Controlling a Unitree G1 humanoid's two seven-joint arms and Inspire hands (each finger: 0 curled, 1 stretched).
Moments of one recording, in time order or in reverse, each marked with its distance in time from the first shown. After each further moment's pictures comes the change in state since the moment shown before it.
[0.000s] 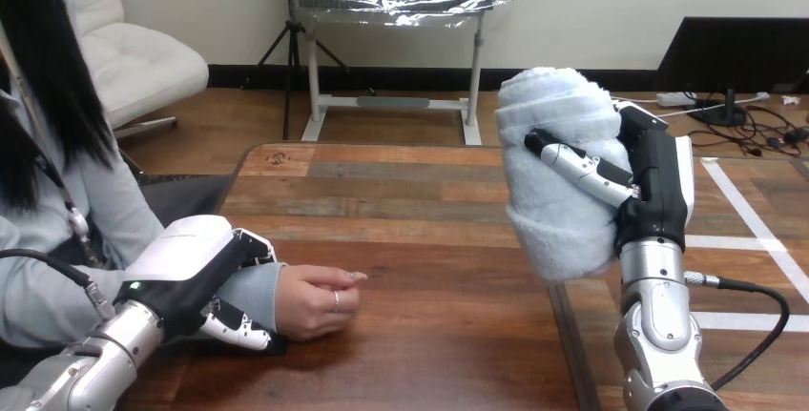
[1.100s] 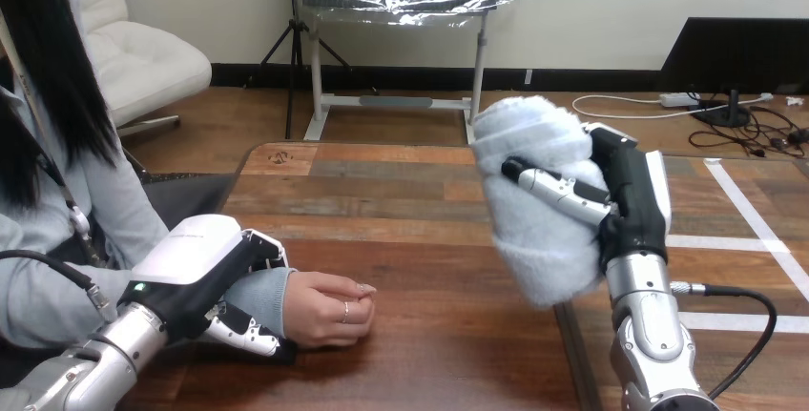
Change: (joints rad) left arm 0.021 0.016 -0.002 -0.050 0.022 -0.062 0.028; right arm 0.000 0.001 0.001 0.072 -0.031 0.019 0.065
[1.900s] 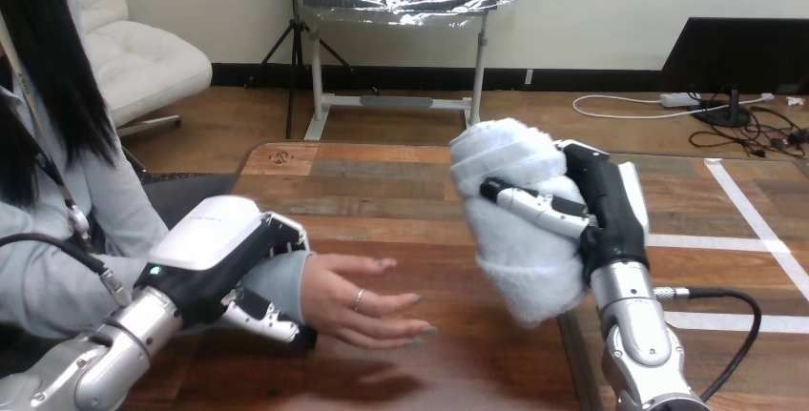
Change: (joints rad) left arm 0.007 0.001 0.007 -0.113 -0.026 -0.011 -0.017; right arm 0.000 0.009 0.042 0.023 -0.055 0.021 0.001
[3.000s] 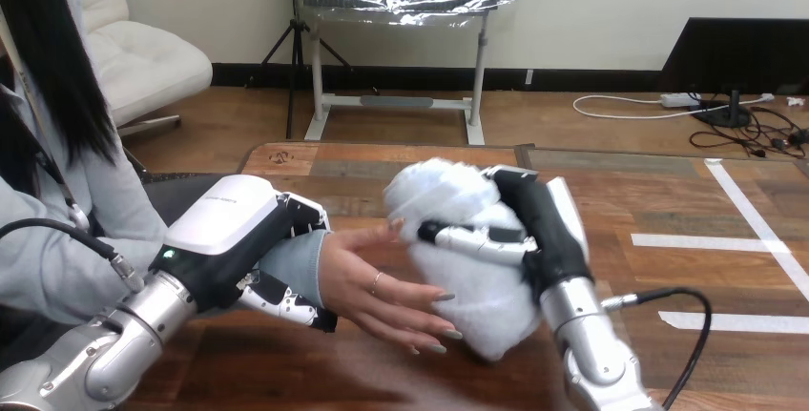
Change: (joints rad) left arm 0.000 -0.008 0.017 -0.077 -0.004 -0.018 0.000; right arm 0.034 0.067 0.121 0.000 -0.121 0.002 -0.054
